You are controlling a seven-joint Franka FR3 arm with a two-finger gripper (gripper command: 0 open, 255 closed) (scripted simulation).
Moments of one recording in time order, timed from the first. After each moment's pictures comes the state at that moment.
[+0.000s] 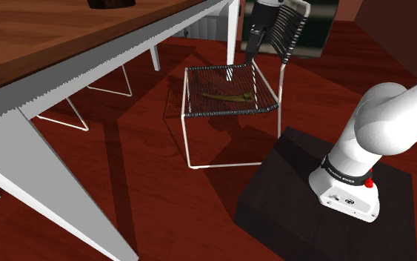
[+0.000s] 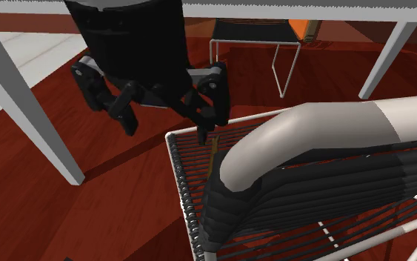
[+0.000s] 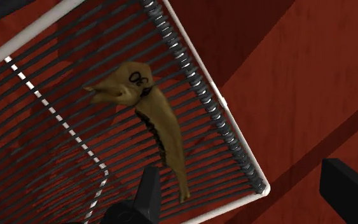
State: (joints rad) arm 0.01 -0.65 -0.05 -2.43 0.02 1.93 -0.27
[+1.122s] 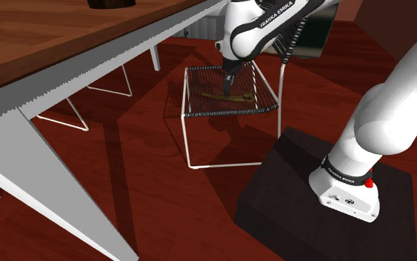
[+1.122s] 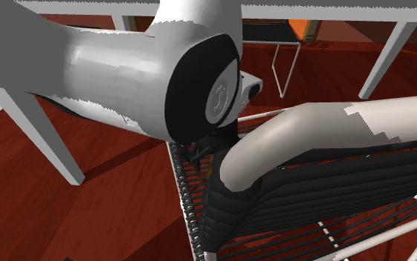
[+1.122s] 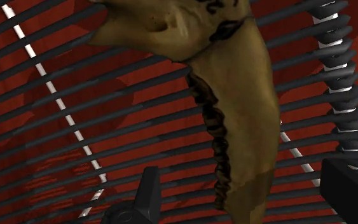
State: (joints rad) arm 0.00 -0.13 -0.07 -2.42 -0.10 2.41 -0.39
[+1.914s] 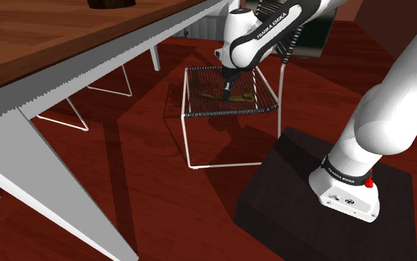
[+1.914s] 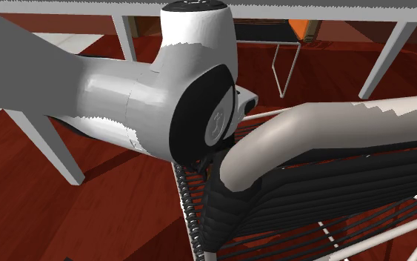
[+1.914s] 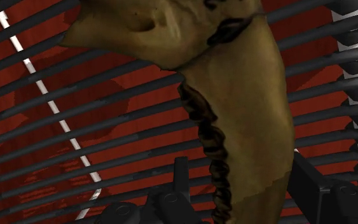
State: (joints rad) arm 0.00 -0.08 -0.07 -2.45 -0.11 2.49 -0.38
